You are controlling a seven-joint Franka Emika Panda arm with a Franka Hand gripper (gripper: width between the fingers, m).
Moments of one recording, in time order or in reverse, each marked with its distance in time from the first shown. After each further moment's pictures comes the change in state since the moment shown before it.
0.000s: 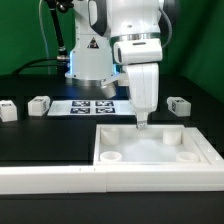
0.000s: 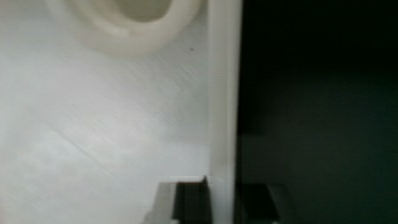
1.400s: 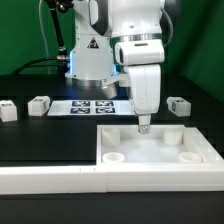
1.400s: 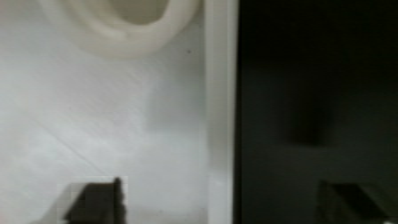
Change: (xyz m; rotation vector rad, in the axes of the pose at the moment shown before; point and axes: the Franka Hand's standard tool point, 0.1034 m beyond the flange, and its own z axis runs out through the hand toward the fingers) arm 0.004 0.001 0.001 0.016 -0.006 -0.018
